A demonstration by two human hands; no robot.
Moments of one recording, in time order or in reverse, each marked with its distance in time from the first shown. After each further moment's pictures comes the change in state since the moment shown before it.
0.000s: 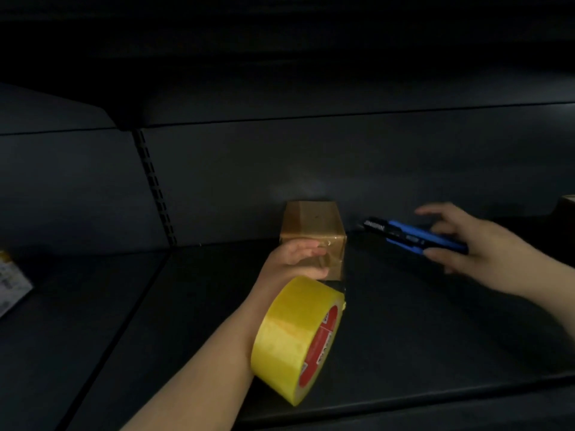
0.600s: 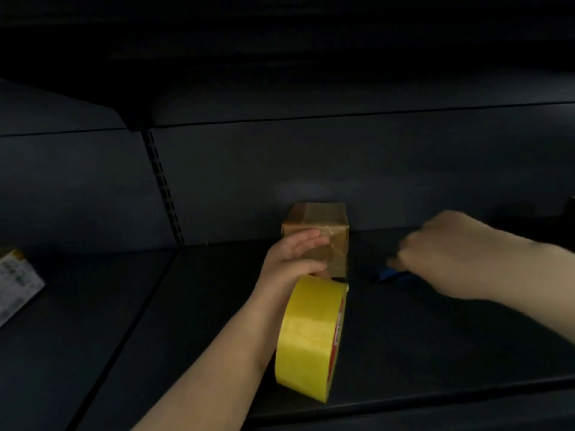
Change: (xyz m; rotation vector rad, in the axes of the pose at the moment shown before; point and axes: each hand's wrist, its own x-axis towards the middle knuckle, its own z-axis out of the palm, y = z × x) left_hand -0.006 0.003 -0.005 -0.119 0.044 0.035; right_hand 0.025 -0.074 0.007 -1.038 -0.371 -0.300
